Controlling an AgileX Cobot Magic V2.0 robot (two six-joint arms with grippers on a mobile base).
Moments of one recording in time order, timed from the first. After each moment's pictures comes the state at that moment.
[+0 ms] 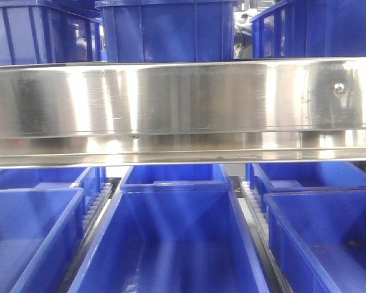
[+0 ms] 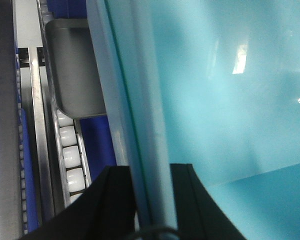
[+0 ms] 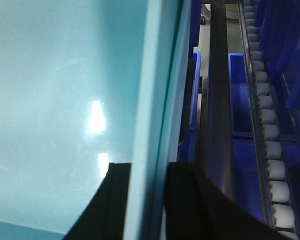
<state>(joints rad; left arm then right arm) -0.25 1.52 -1.88 -0.30 1.17 0.04 0.52 1.59 -2.02 -0.13 1.14 0.33</state>
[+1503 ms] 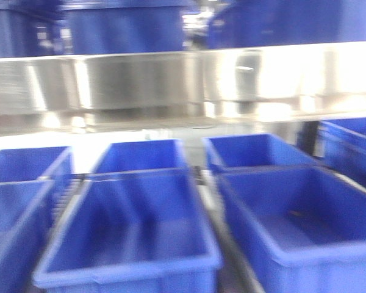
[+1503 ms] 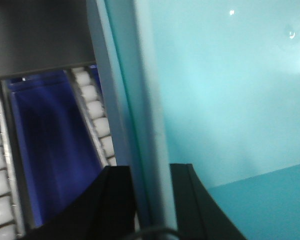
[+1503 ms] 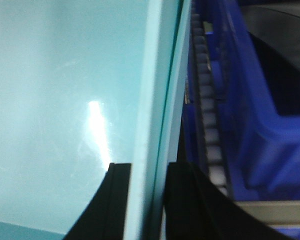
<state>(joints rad) -0.25 1.52 -1.88 -0.30 1.17 0.04 0.52 1.59 -2.02 -0.13 1.14 0.33</state>
